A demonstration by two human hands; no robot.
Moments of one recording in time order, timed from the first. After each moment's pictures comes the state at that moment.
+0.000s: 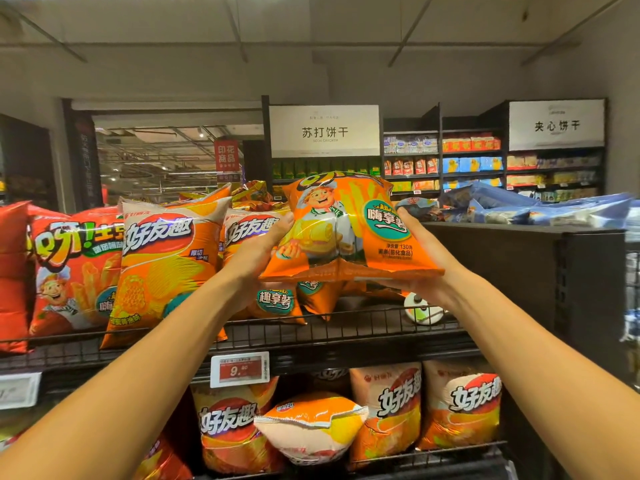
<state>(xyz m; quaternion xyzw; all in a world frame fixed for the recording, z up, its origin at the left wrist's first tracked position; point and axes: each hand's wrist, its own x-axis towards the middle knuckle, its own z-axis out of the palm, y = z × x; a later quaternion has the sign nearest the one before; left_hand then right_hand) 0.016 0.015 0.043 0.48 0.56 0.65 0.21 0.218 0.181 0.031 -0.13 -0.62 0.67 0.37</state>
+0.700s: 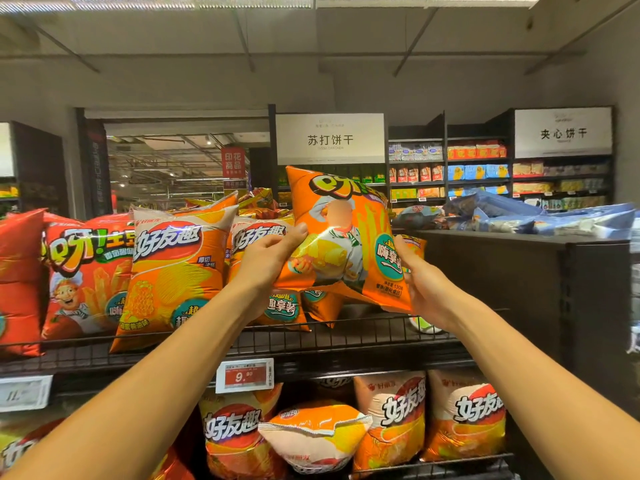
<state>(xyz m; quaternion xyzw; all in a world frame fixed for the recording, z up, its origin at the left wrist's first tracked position) 0.030 0.012 0.044 0.45 0.54 0.69 0.17 0.212 0.180 0.012 -0.17 -0.63 0.67 0.36</state>
